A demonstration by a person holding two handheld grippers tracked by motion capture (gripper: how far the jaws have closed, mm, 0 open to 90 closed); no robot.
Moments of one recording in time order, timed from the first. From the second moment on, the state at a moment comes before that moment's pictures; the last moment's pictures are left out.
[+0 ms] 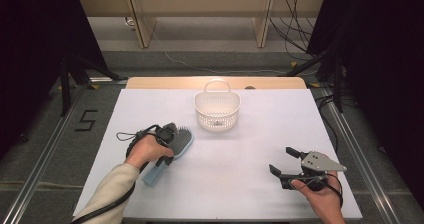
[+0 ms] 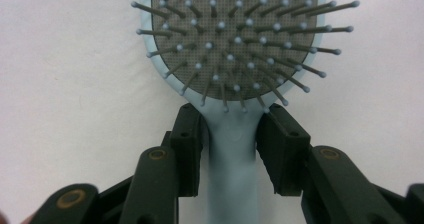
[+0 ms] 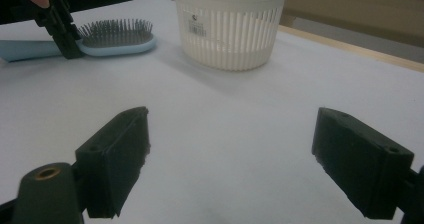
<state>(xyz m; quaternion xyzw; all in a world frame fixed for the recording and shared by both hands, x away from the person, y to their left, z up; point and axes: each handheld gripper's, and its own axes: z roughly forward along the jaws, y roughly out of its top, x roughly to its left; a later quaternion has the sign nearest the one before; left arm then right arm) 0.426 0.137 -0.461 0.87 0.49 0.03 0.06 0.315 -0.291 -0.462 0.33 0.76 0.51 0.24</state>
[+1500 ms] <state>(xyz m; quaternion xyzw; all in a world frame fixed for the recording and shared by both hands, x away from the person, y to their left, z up) 0.421 0.136 -0.461 0.87 0.49 0.04 0.07 0.314 -0.292 -0.462 0.33 0.76 0.51 0.24</state>
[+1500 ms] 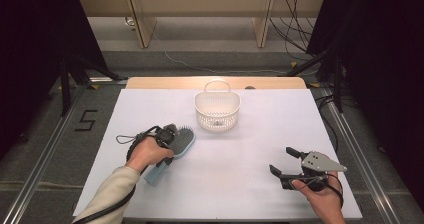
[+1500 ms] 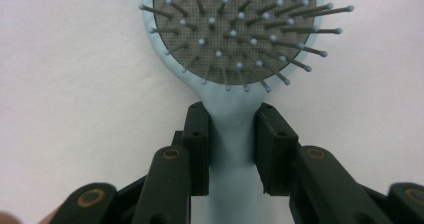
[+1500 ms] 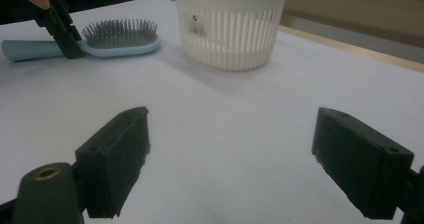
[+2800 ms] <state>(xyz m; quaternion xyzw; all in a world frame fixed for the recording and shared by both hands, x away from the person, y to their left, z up) 0.415 0.149 -0.448 0.84 0.51 0.10 0.15 0.313 -0.293 -0.461 0.33 0.76 0.51 0.24</state>
